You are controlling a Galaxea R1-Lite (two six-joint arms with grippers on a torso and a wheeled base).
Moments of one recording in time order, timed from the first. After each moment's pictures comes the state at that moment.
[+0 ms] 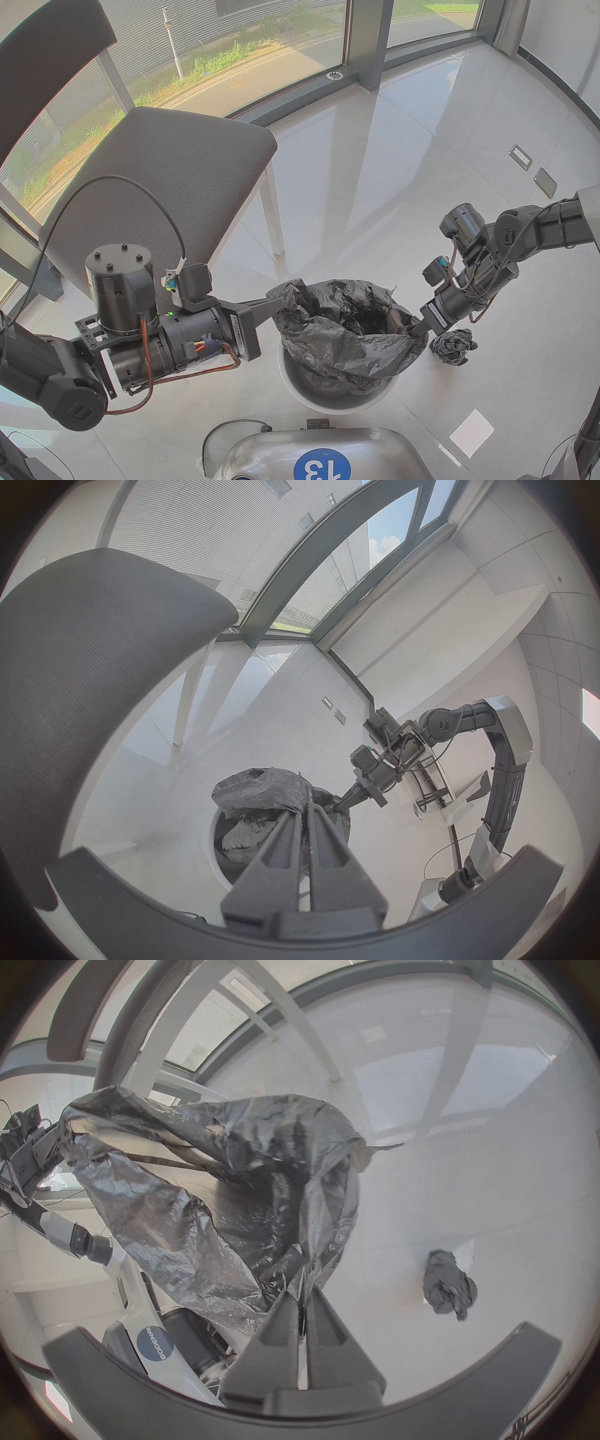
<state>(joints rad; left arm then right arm) -0.63 1.66 -0.57 -0.86 -0.20 -0.34 0.32 2.06 -1.42 0.55 0.31 -0.22</state>
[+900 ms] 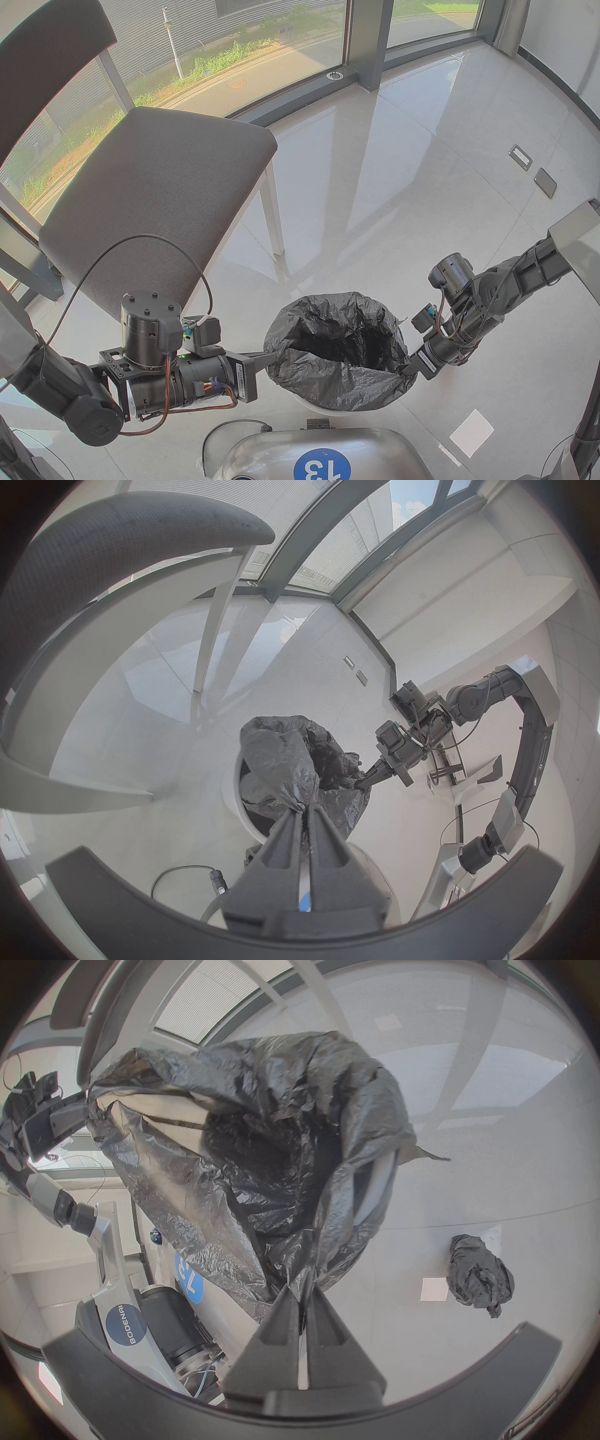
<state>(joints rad) -0.61 1.77 -0.45 -0.86 -0.20 -0.33 0.35 2.11 -1.14 0.28 0.31 -0.28</state>
